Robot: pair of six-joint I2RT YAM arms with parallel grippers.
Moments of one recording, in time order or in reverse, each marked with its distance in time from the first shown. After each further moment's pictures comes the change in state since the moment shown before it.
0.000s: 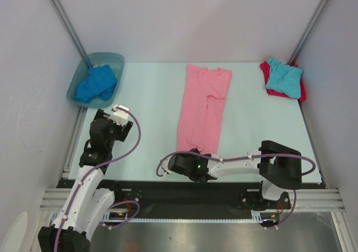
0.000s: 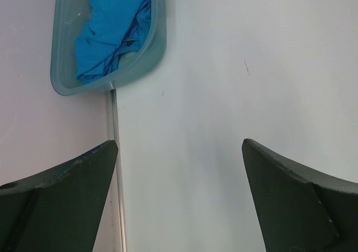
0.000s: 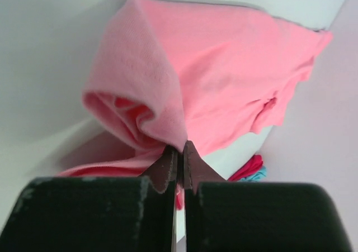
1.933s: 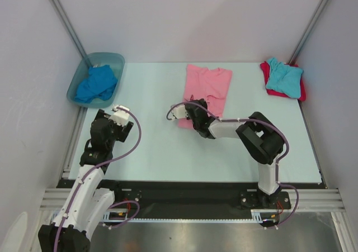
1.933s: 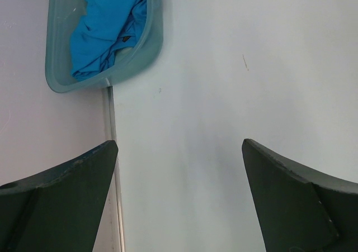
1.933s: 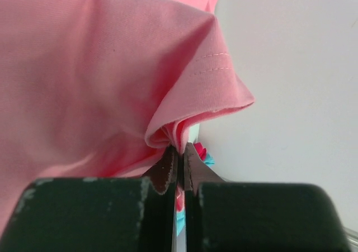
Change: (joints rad) left arm 0.000 0.013 -0.006 0.001 -0.002 0.000; right arm -0.581 0.277 0.167 0.687 -0.075 -0.581
